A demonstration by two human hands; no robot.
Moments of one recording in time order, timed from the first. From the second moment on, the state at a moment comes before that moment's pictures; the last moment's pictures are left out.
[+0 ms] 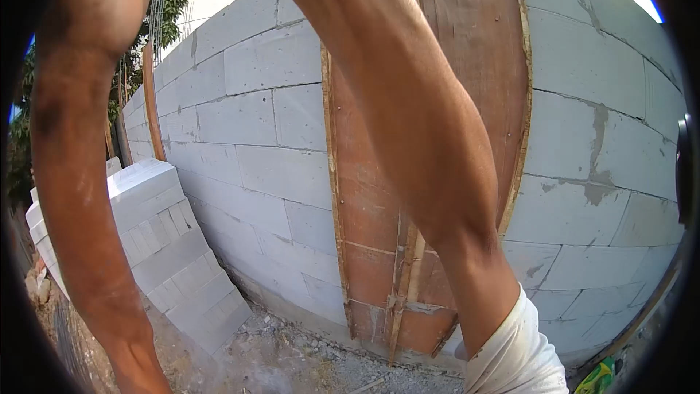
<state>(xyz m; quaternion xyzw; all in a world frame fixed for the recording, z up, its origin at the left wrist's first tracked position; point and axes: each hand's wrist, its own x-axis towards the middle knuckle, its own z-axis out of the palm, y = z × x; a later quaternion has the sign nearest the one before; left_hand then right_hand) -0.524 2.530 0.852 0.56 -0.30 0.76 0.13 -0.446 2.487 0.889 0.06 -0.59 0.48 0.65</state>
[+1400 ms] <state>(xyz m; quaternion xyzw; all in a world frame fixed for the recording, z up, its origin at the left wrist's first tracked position) -0.313 2.166 0.231 0.79 -0.26 0.04 0.56 -0.305 1.977 0.143 -0.64 -0.11 0.07 0.75</state>
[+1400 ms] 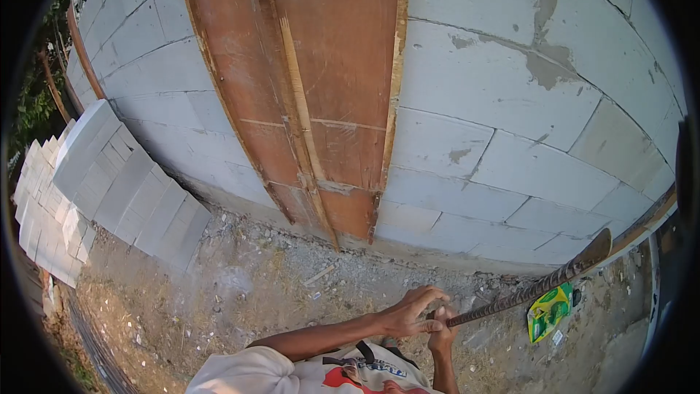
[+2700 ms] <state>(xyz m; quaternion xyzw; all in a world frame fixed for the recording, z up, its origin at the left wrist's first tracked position) -0.137 2.232 0.383 0.73 -0.43 0.49 0.23 -0.442 2.010 0.312 -0.54 -0.03 -0.08 0.84</state>
